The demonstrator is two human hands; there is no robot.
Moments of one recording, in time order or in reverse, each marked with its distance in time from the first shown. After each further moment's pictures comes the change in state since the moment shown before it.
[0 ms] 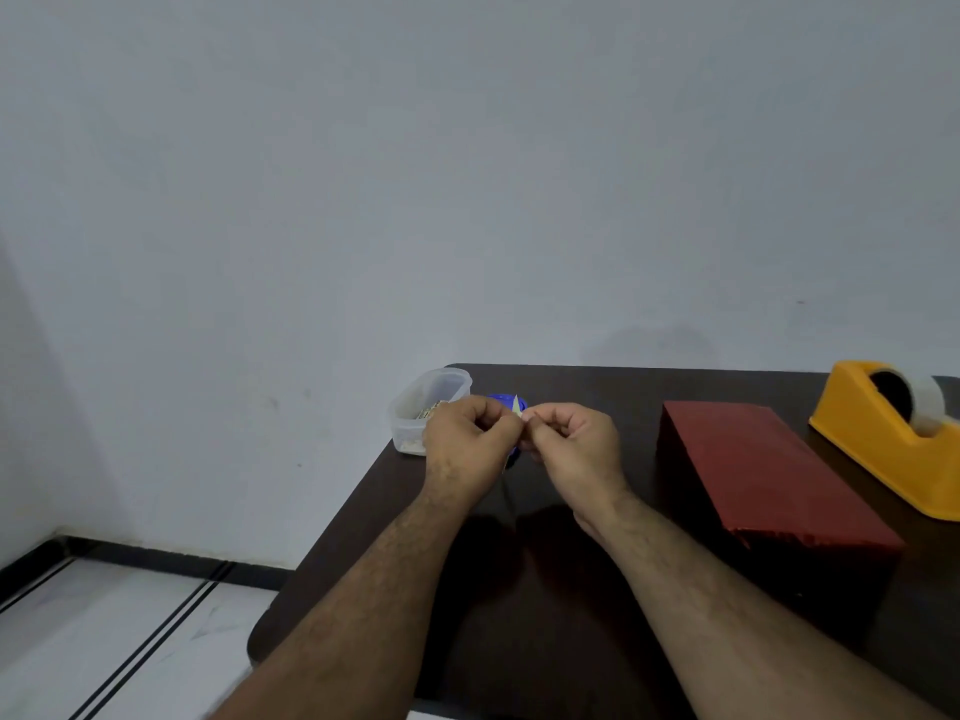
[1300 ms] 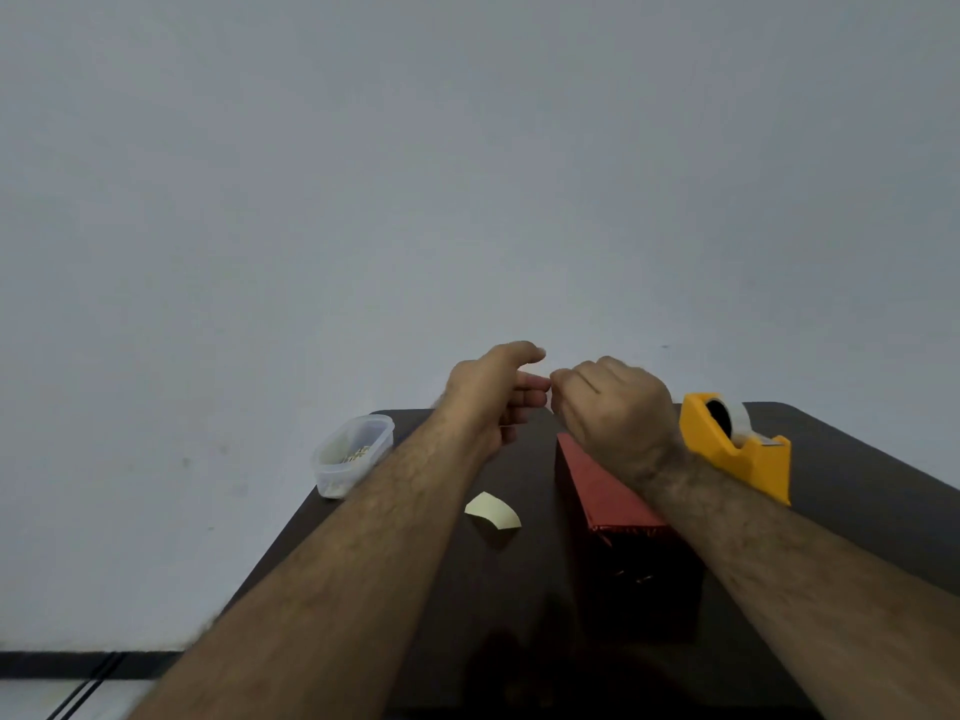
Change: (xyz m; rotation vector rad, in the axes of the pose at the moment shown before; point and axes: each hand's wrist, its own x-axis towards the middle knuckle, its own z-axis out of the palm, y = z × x) left_hand -0.016 0.173 0.049 -0.253 -0.376 -0.458; right_hand 0.012 -0.110 -0.150 -1.327 0.430 -1.460
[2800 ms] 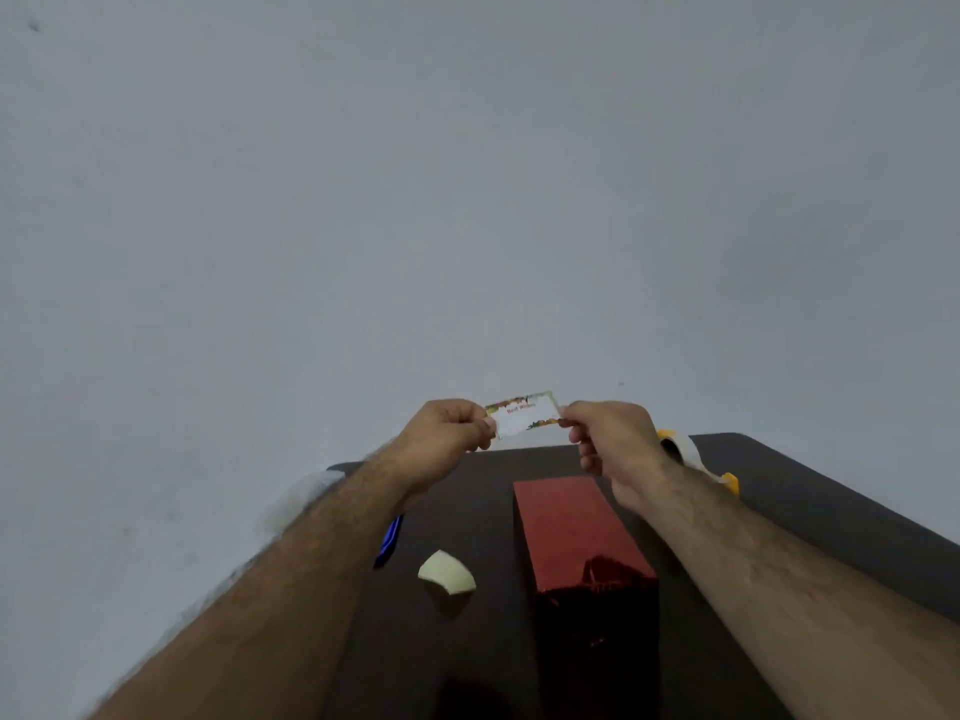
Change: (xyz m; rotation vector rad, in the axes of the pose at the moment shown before) left_hand 0.055 -0.012 -0.005 0.343 -0.164 0.411; right_hand 0.000 0.051 -0.010 1.132 -0.404 1.721
